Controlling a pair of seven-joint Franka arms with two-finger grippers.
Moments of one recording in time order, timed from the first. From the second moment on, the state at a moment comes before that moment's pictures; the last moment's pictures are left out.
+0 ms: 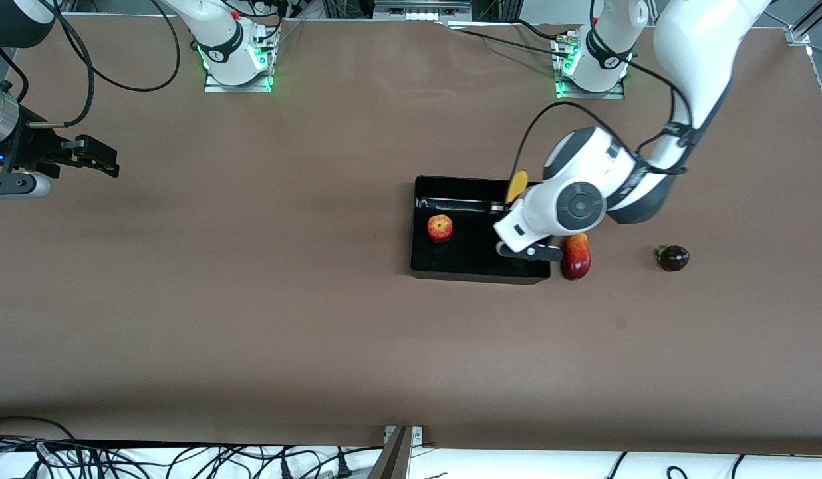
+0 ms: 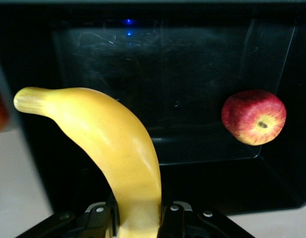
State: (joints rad) left arm 0.13 0.60 -0.69 -1.71 0.12 1.91 -0.53; right arm 0.10 0.08 -0.06 -1.55 -0.04 1.54 -0.02
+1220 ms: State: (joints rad) left arm 0.10 0.70 -0.66 -1.68 0.18 2.04 -0.56; right arm 0.10 0.08 -0.06 -1.55 -0.04 1.54 -0.02
